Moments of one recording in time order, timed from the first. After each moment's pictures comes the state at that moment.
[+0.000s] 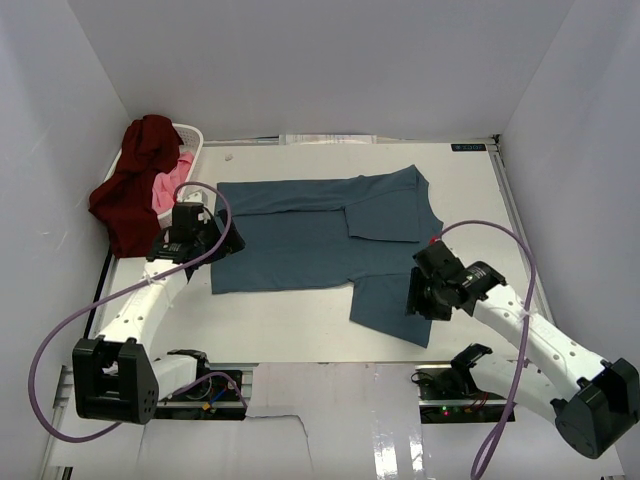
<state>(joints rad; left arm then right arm) -0.11 1.14 0.79 -0.41 0.04 -0.44 0.61 0.96 0.73 -0.96 0.08 0.71</state>
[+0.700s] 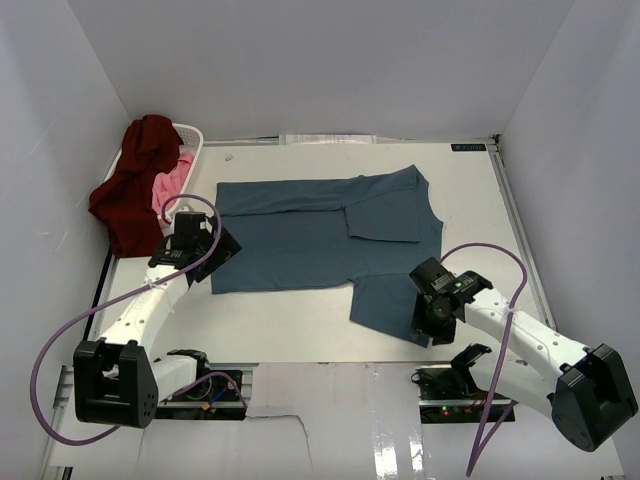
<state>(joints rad) -0.11 1.13 0.73 -0.44 -0.07 -0.71 0.61 0.99 0.56 -1.01 0.07 0.81</state>
